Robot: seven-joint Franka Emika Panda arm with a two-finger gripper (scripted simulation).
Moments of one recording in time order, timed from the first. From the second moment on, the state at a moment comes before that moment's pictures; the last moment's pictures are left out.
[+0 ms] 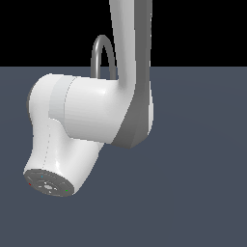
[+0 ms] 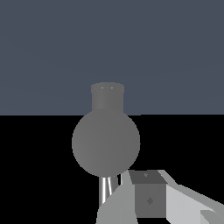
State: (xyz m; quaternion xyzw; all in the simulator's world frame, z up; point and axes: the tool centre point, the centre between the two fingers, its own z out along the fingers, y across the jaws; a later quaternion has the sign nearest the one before) arm -0.005 0.069 0.139 0.04 0.72 -0.04 0.69
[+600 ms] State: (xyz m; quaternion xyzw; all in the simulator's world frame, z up) arm -0.009 0.058 0.154 0.03 0.71 -0.02 0.71
